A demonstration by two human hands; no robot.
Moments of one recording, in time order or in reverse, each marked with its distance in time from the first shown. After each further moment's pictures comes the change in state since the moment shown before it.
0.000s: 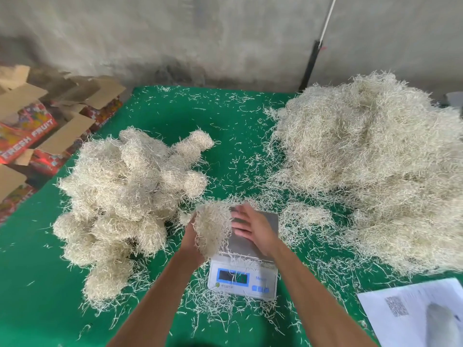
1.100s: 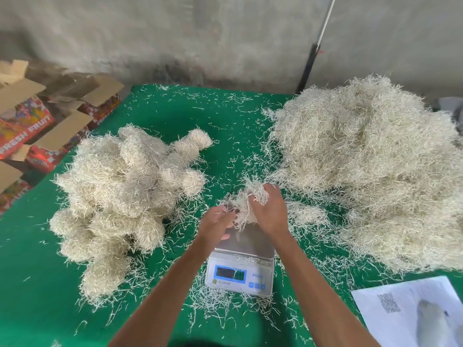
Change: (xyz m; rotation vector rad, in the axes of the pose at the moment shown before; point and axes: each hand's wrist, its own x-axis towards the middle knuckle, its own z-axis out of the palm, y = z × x) left_hand 0.014 -0.010 0.033 0.588 -0.277 0.458; right_hand -0.003 -0.030 -0.019 -0.699 0.504 -0.354
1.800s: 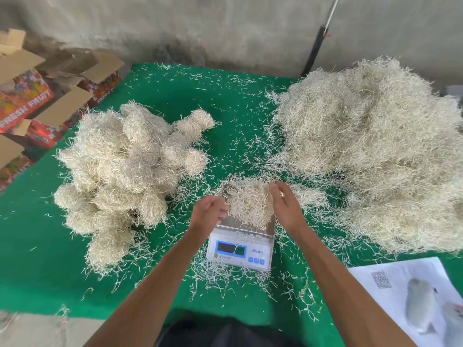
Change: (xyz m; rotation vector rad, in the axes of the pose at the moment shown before) left_hand -0.013 -0.037 -0.019 0.014 0.099 0.110; right_hand -0.044 0.029 -0.037 0.189 -0.194 0.133
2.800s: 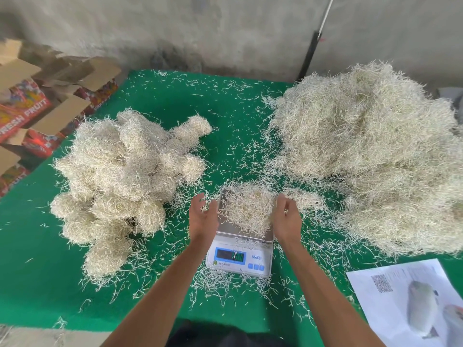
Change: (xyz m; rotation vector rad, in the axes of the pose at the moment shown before) left_hand -0.003 0.005 0.010 -0.014 0.258 0.000; right_hand -0.005 0.021 0.025 0.097 0.355 0.010
